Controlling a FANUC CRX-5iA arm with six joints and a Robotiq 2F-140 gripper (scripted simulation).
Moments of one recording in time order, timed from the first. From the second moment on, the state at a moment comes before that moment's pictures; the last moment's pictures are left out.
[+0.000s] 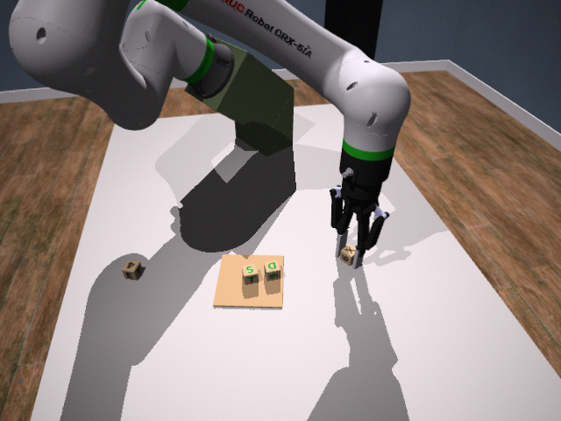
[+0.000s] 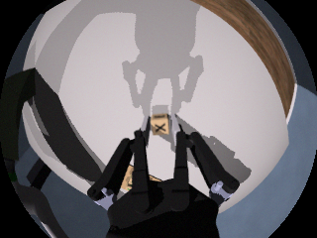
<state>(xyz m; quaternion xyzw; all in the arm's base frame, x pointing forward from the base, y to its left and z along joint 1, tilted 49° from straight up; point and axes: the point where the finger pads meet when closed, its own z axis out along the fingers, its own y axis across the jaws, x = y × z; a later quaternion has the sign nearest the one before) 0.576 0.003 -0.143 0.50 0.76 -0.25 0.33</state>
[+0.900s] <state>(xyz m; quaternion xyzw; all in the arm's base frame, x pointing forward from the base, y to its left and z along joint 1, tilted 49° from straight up) 0.576 0.003 -0.143 0.50 0.76 -0.25 0.33</state>
